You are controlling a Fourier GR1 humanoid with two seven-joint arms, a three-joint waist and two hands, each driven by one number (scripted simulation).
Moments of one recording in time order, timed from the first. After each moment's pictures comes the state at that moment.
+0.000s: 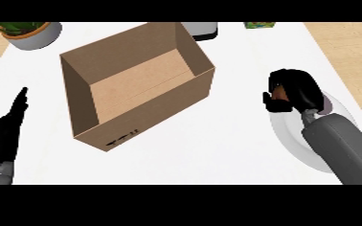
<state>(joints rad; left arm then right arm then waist) -0.03 0.53 0.01 -1.29 -0.02 0.28 0.06 -0.50 -0.56 0.49 -1.12 0.54 -0.22 0.28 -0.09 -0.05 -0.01</state>
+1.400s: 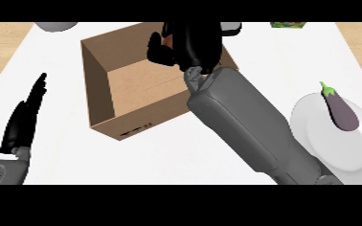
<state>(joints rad) -0.11 0.47 -0.01 -1.31 -0.08 0.23 0.06 -1.03 -0.02 0.40 -1.23 0.84 -0.22 0.93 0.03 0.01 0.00</state>
